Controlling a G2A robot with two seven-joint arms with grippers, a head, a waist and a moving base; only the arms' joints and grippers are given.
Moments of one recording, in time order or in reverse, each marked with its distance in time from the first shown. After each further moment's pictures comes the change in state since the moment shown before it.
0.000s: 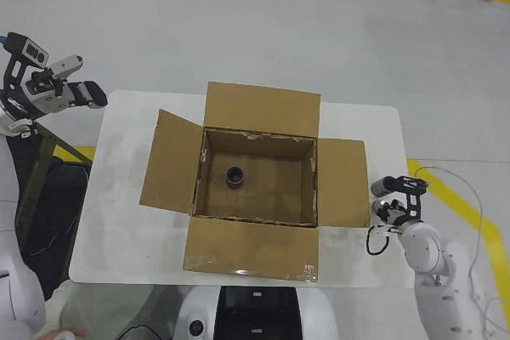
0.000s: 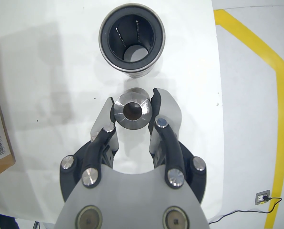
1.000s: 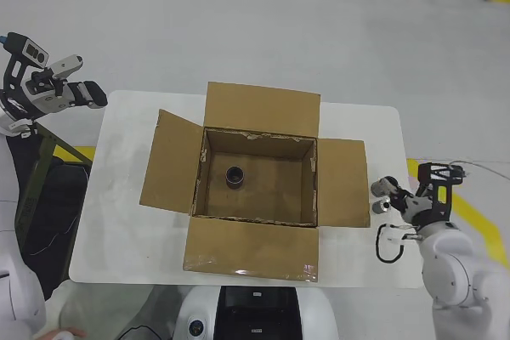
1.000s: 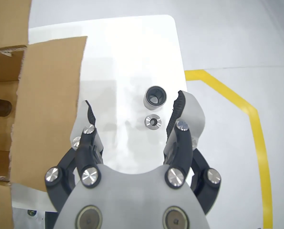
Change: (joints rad) left arm 0.000 0.000 0.000 0.000 0.000 0.000 0.000; right arm -0.163 0.008 0.028 -0.538 -0.107 0.058 -0.004
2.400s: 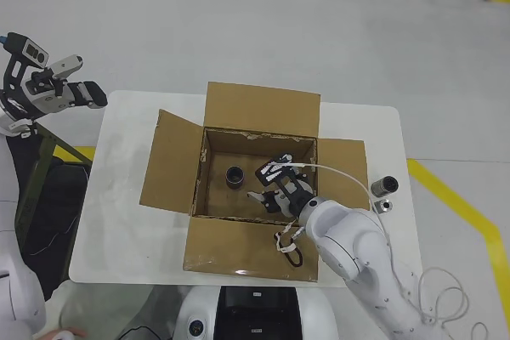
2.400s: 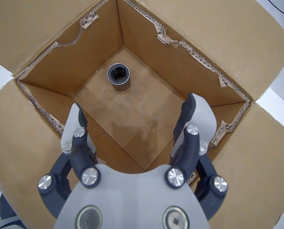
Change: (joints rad) left arm 0.000 0.000 0.000 0.000 0.000 0.000 0.000; right arm 0.471 -0.054 -0.689 0.206 -0.099 -0.186 0.150
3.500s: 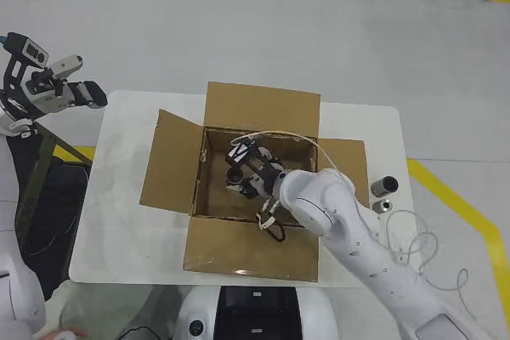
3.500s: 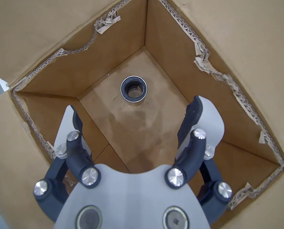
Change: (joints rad) left arm 0.000 0.000 0.000 0.000 0.000 0.000 0.000; right arm 0.336 -0.074 -0.153 0.346 0.204 -0.064 0.057
